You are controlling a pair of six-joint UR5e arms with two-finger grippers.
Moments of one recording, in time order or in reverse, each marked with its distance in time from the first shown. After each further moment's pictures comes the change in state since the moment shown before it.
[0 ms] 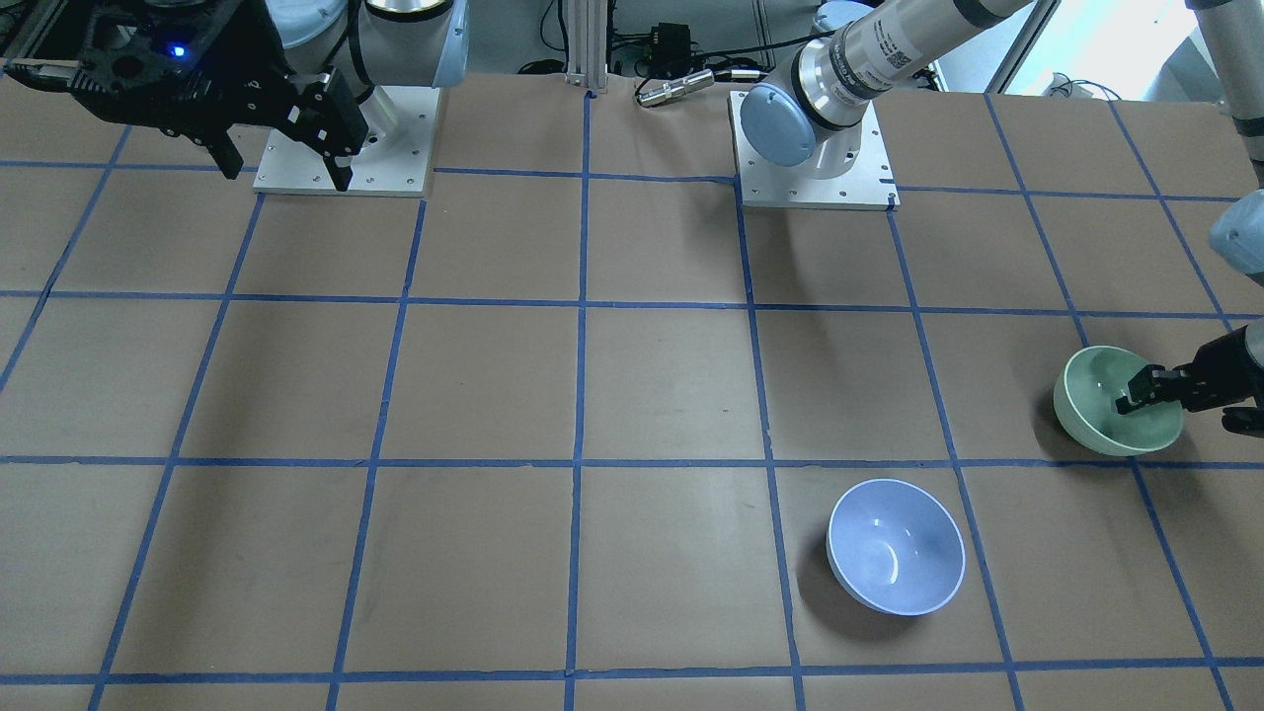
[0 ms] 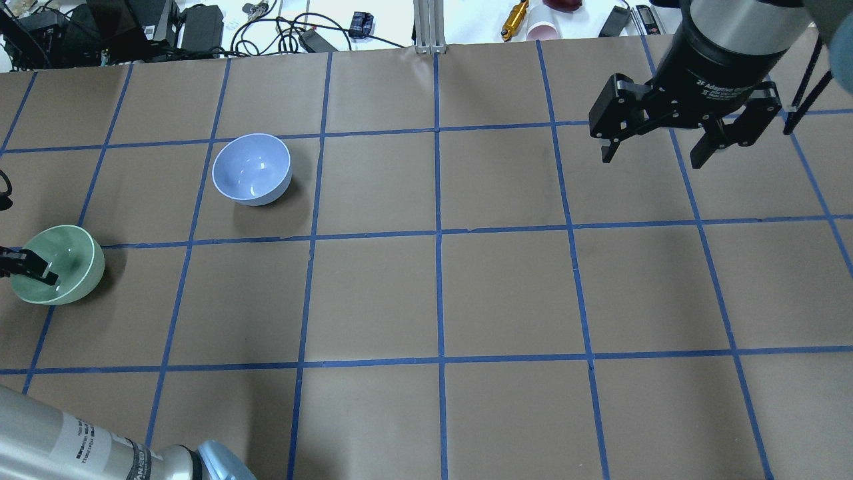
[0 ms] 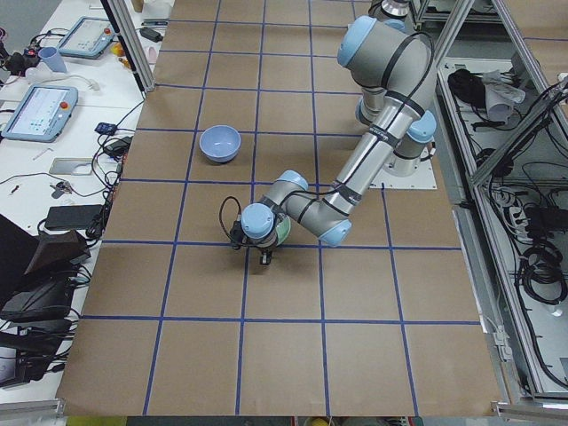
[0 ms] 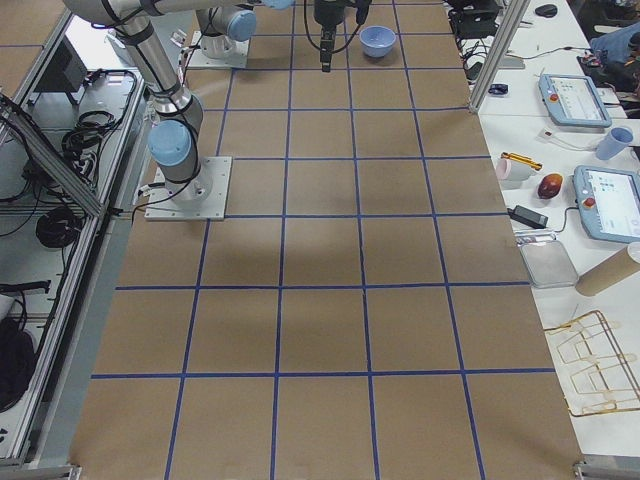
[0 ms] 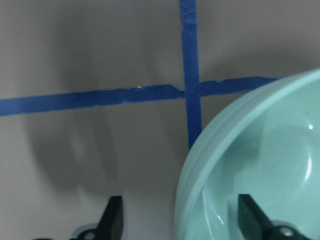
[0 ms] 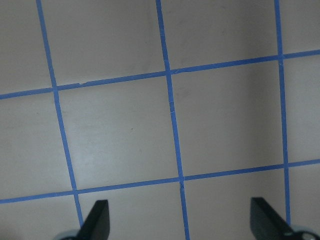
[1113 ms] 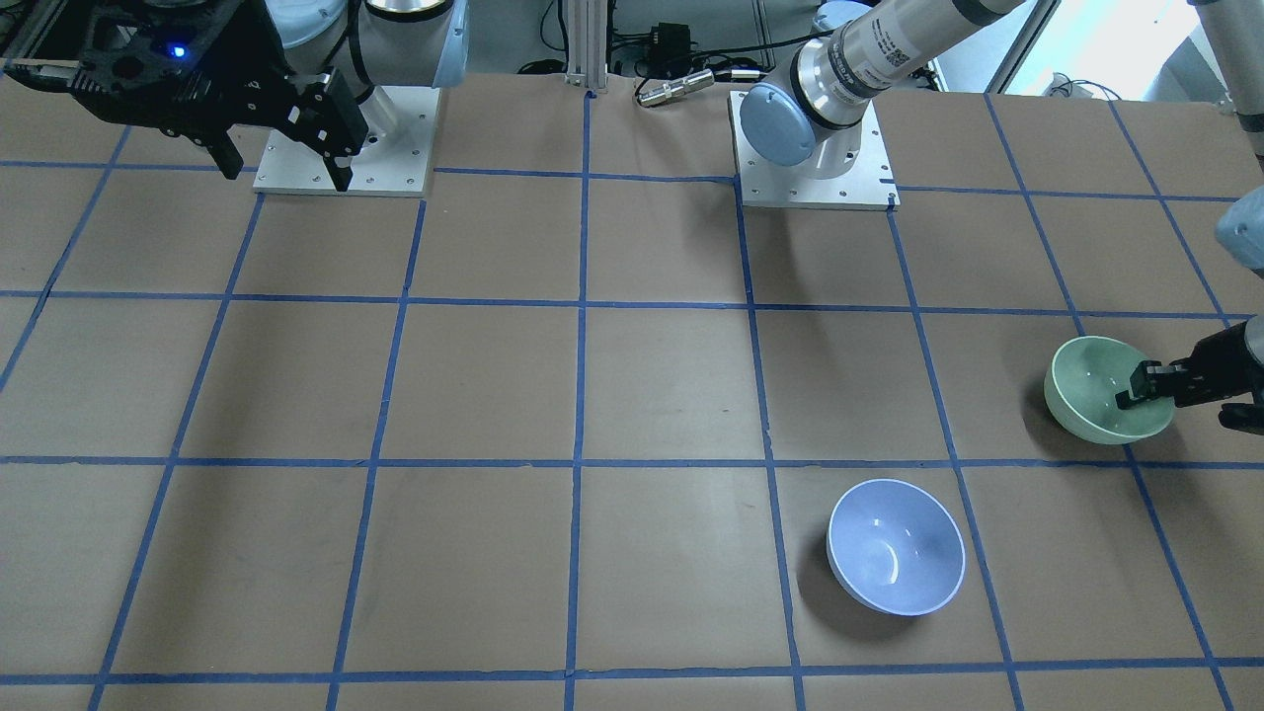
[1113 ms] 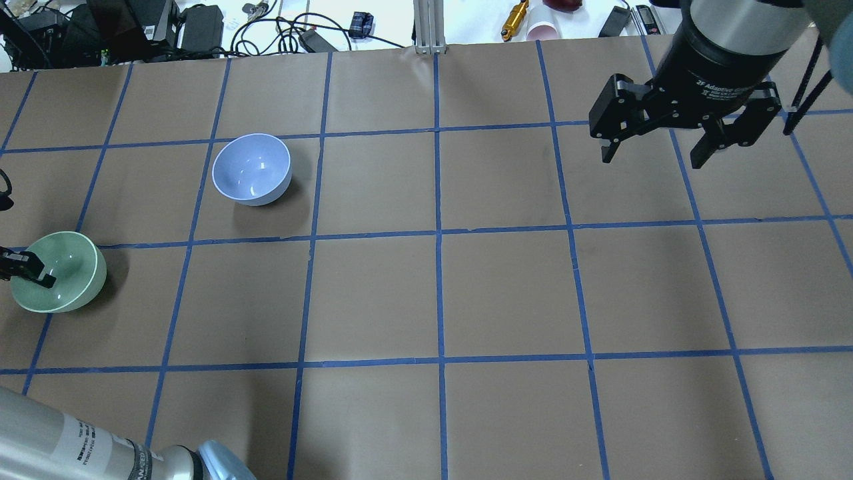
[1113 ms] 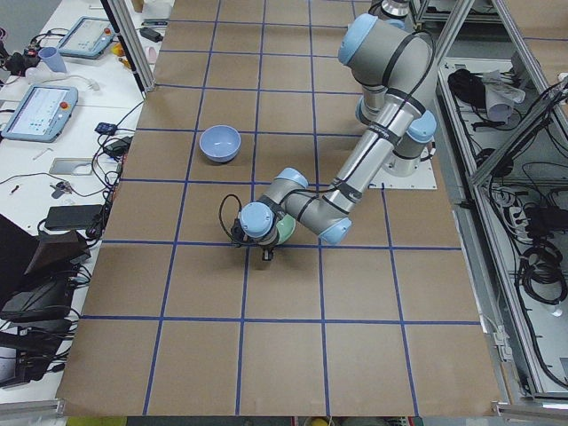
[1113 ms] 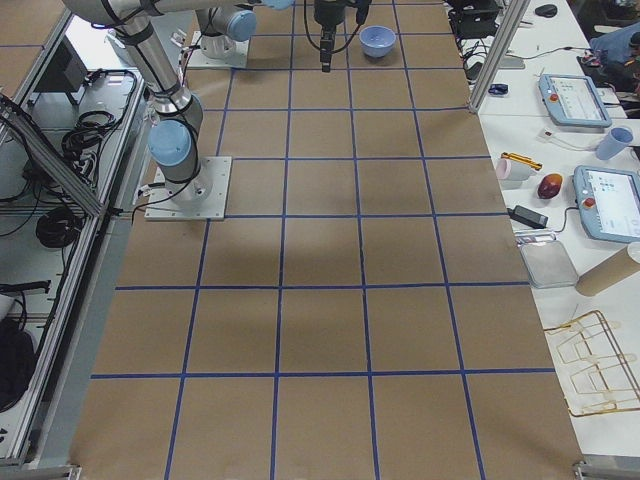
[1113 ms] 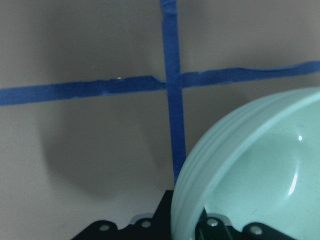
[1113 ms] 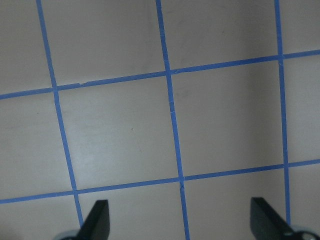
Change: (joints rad) left arm -0.002 0.011 0.007 -0.061 0.000 -0.003; right arm 0.000 0.000 0.001 -0.001 0.000 0.000
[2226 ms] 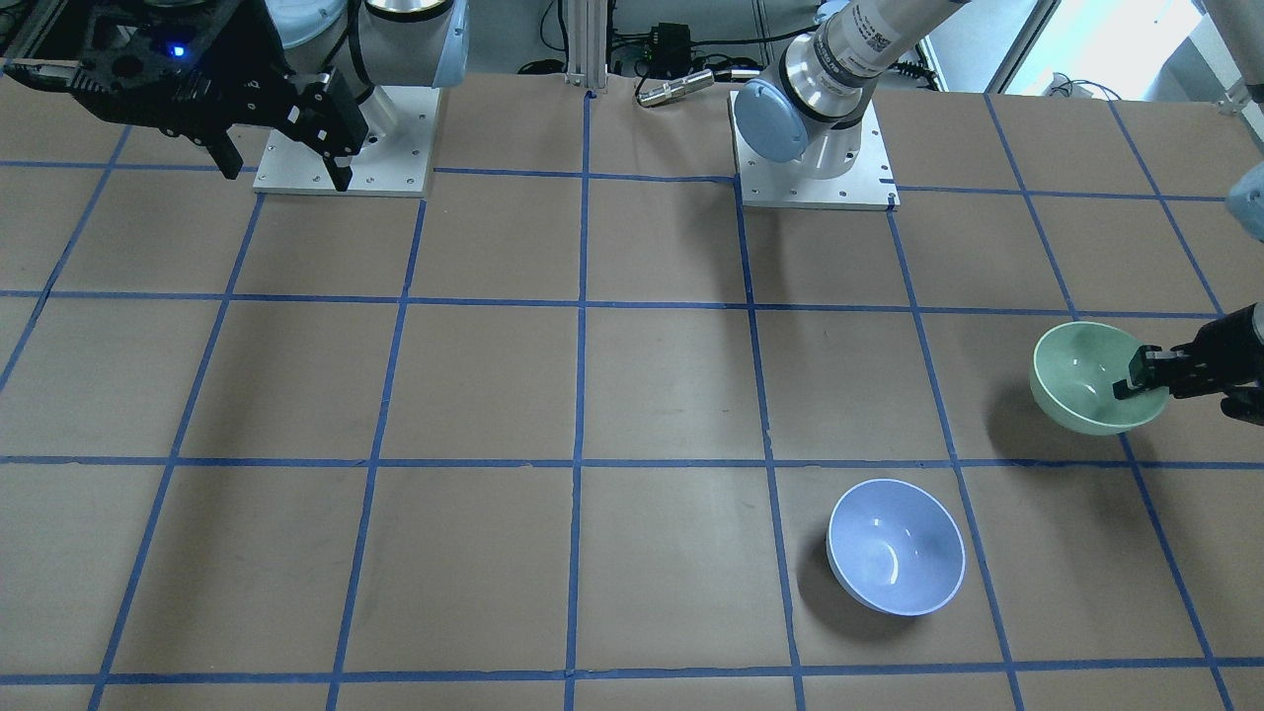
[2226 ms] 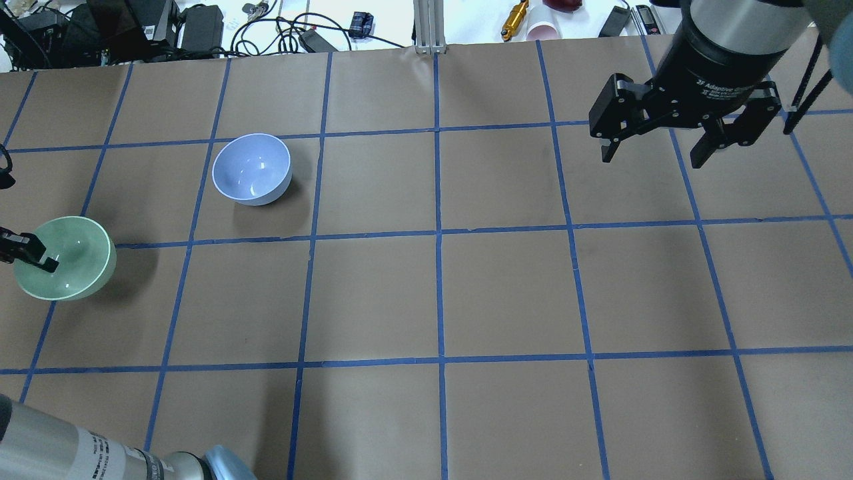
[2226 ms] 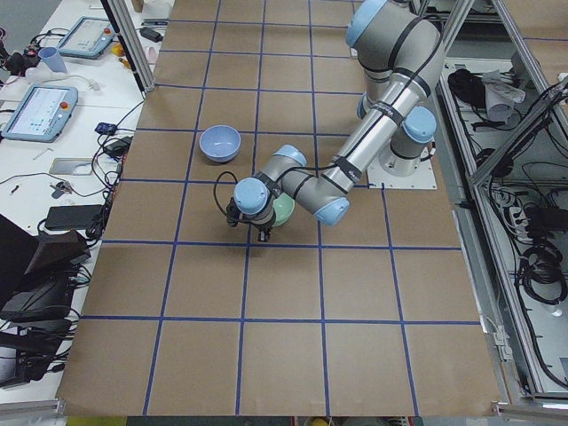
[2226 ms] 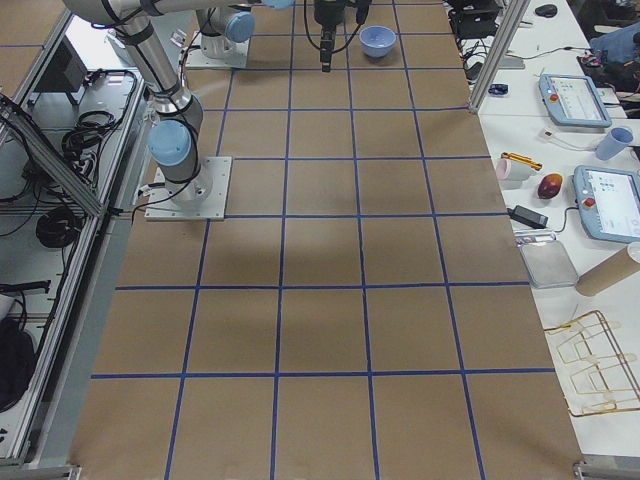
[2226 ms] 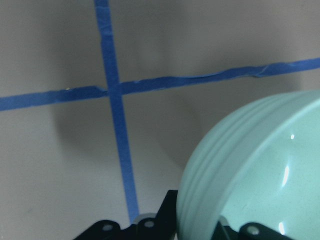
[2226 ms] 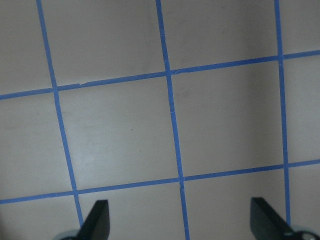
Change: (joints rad) left arm -0.073 0.104 0.004 -0.117 -0.027 -0.025; right arm 0.000 0.000 -0.001 0.000 0.000 0.000
